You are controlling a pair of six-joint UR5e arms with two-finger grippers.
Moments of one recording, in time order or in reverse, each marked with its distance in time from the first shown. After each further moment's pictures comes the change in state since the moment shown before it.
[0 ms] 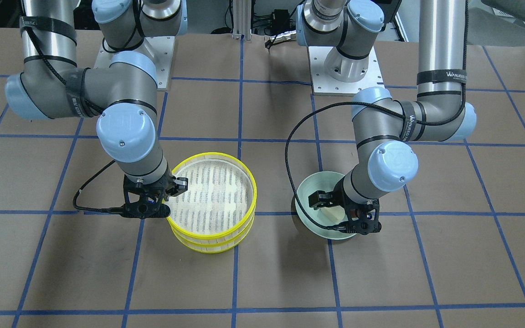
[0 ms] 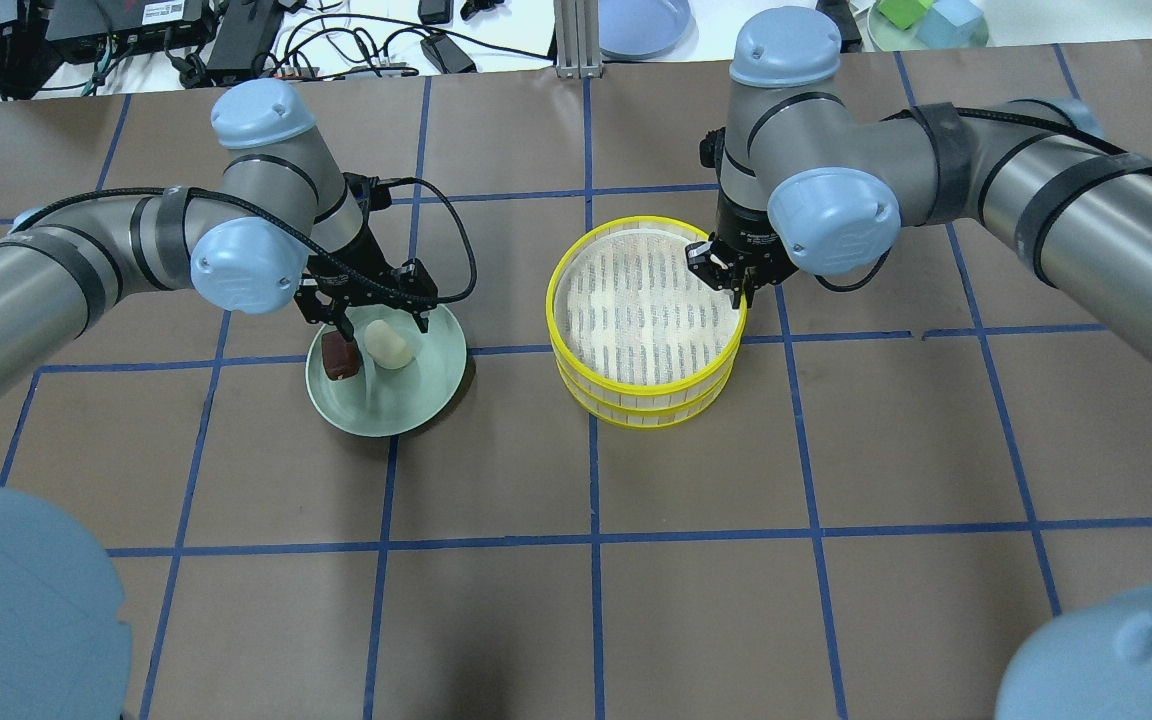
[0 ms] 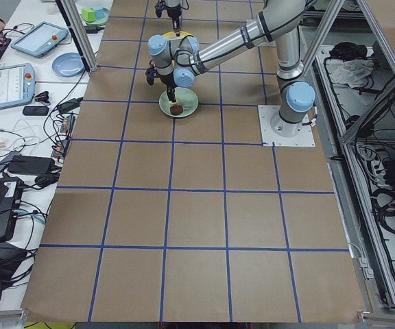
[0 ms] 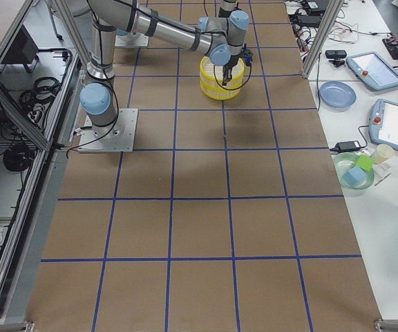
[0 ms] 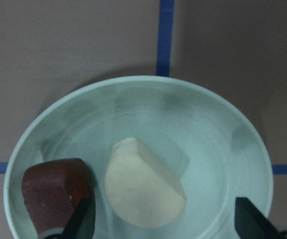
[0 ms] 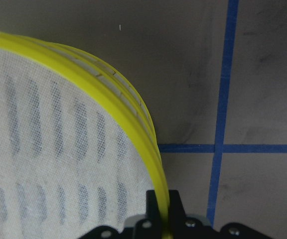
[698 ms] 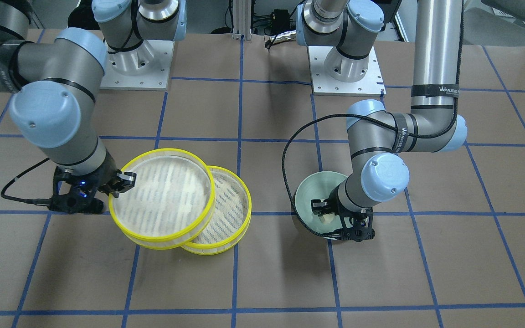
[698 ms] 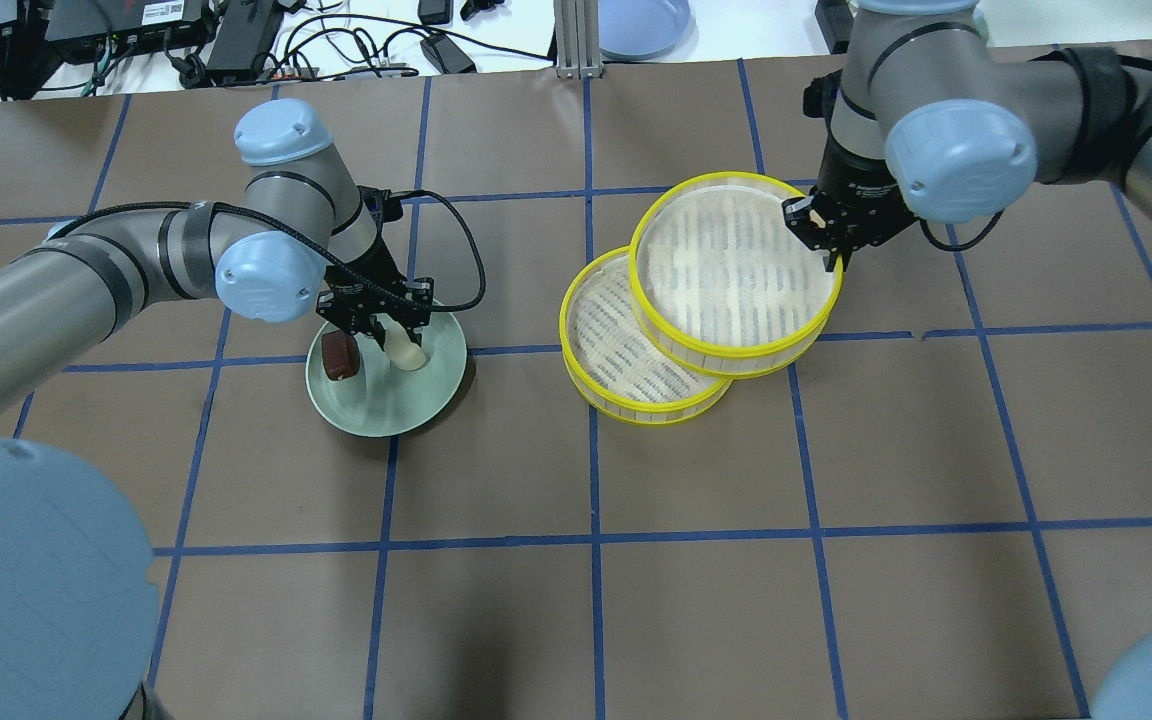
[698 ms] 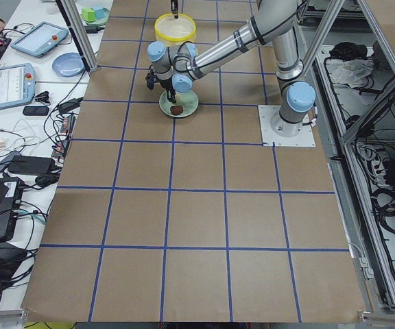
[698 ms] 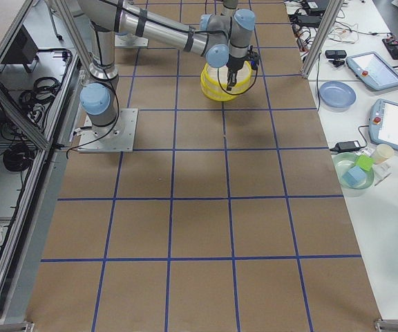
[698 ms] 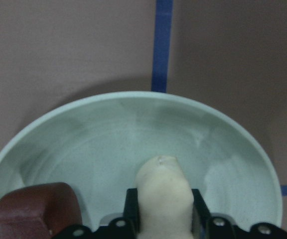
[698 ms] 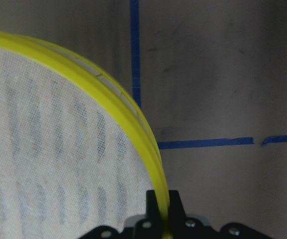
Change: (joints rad) left arm -0.007 -0.037 0.002 0.042 -0.006 -0.004; right arm -0.177 -0.084 -0.021 0.086 -0.038 -0.110
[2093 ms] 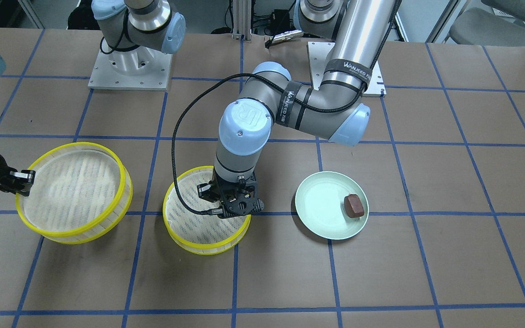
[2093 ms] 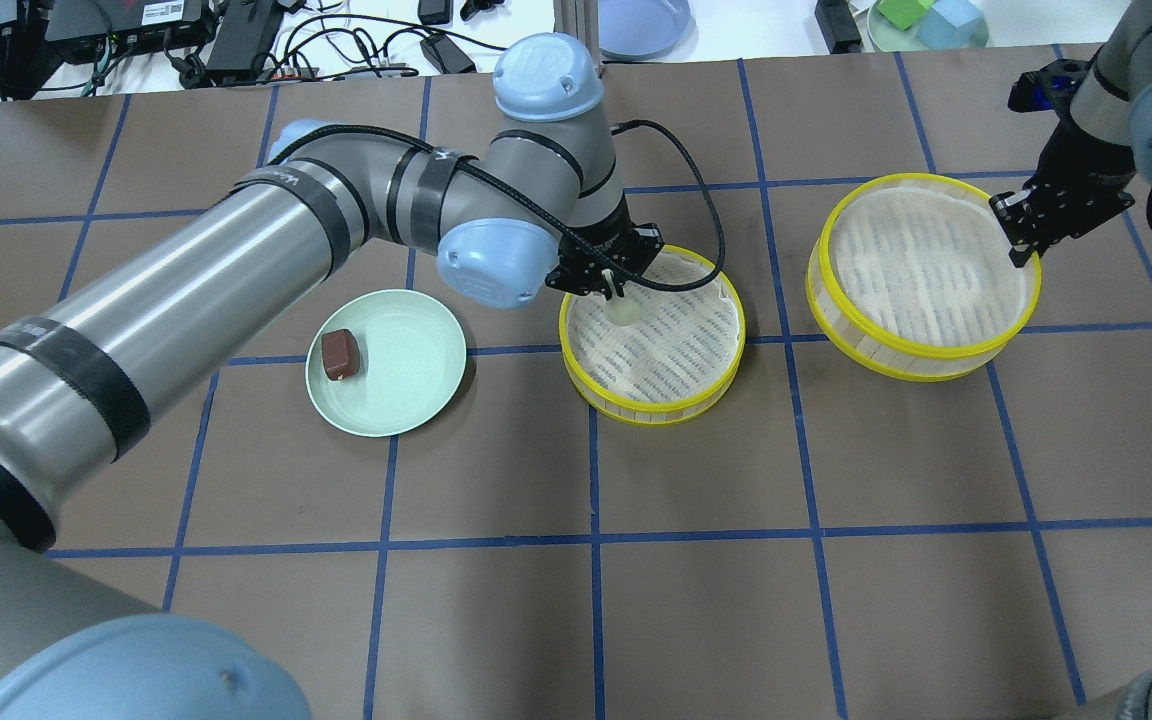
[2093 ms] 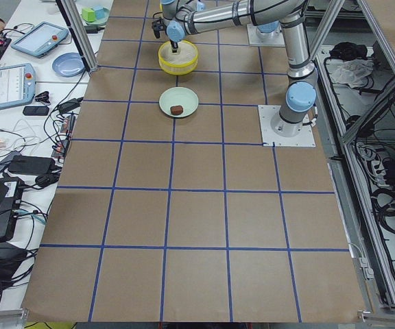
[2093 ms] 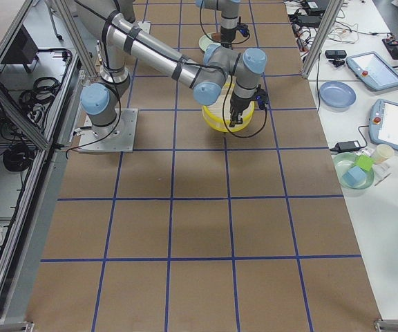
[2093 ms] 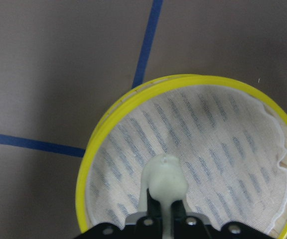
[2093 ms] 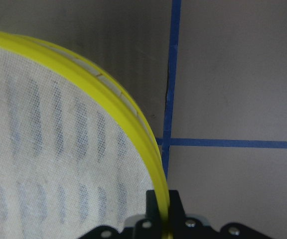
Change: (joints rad) left arm -0.404 -0.056 0.247 0.015 -0.075 -0.610; right arm -0.305 0.007 0.005 -0.002 -0.011 -0.394
